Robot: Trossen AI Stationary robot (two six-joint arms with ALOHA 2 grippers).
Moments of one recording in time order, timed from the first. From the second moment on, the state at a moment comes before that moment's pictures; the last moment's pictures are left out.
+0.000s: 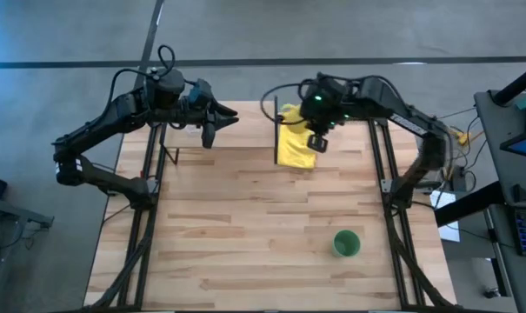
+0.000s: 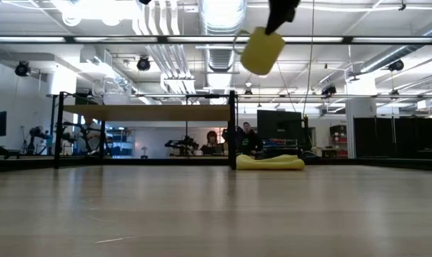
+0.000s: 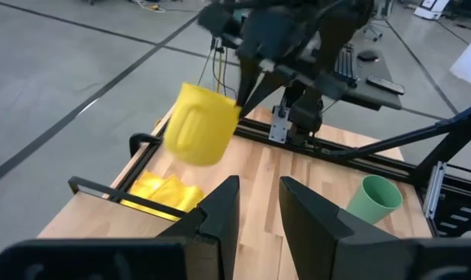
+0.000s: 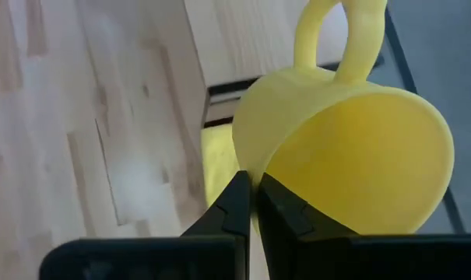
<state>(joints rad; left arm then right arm) 0.37 1.23 1.61 -0.70 0.17 -0.10 -0.32 1.70 2.07 -1.42 0.10 -0.15</state>
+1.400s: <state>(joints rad) 0.37 1.25 1.47 -0.65 0.11 -0.09 -0.20 1.93 2.35 -1.29 -0.11 -0.29</state>
